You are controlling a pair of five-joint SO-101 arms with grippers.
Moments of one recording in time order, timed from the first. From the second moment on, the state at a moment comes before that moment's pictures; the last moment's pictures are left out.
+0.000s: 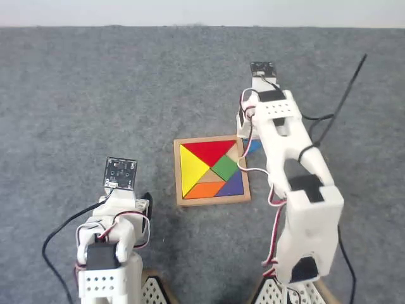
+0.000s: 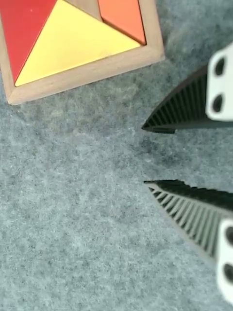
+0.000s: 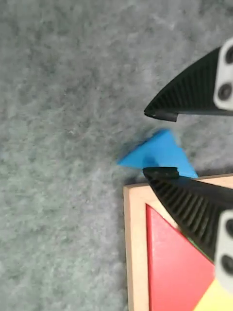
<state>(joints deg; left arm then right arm) -9.3 -103.1 96.9 72.0 -4.0 -14.5 27.8 -6.3 66.1 -9.9</state>
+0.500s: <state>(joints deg) -9.3 -103.1 96.9 72.0 -4.0 -14.9 34.1 -11.3 68.7 -8.5</state>
